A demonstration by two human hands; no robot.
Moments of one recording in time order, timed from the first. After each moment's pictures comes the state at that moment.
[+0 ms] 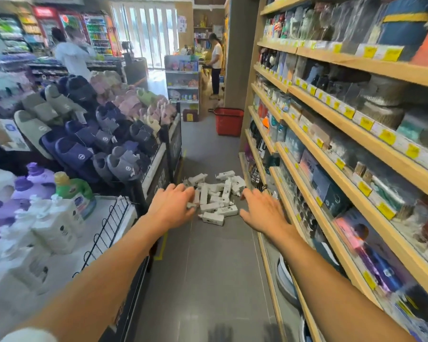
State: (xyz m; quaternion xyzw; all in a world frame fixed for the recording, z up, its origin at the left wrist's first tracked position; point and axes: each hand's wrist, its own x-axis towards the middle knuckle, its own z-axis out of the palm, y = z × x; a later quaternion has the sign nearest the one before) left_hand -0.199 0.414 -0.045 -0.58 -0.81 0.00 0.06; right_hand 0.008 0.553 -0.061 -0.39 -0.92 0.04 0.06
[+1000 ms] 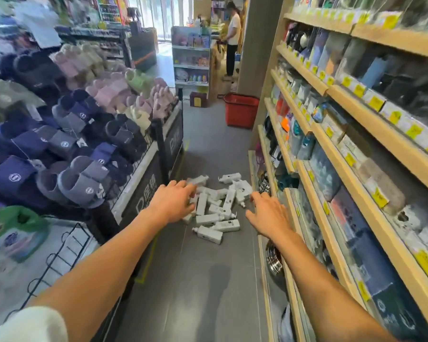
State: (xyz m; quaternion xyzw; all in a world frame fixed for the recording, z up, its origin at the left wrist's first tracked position) left_hand -0.379 0.762 -0.097 -0.56 -0.83 0.00 -0.01; right_hand -0.159 0.910 -0.113 -0.40 -0.91 0.09 0.04
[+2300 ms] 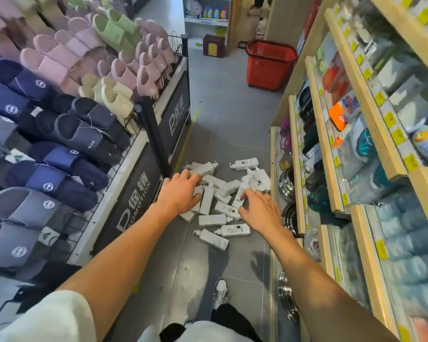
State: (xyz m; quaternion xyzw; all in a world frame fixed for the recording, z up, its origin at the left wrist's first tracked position) left_hand -0.632 1.115 -0.202 -0.48 -0.87 0.00 -0.13; right_hand -0.438 1.249 -0.216 -0.39 -0.90 0.21 -0.07
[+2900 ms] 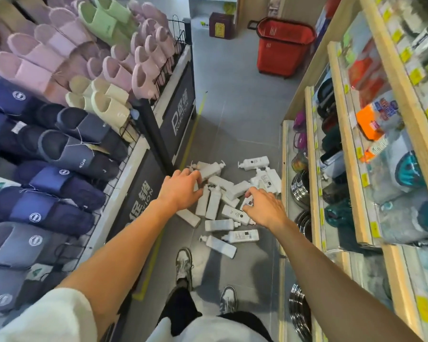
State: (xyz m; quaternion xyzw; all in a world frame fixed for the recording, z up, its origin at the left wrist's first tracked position) left_hand -0.745 1.210 -0.222 -0.46 -0.87 -0.02 -0.19; right_hand -0.549 1.358 -0.247 -0.39 -0.87 0.26 -0.14
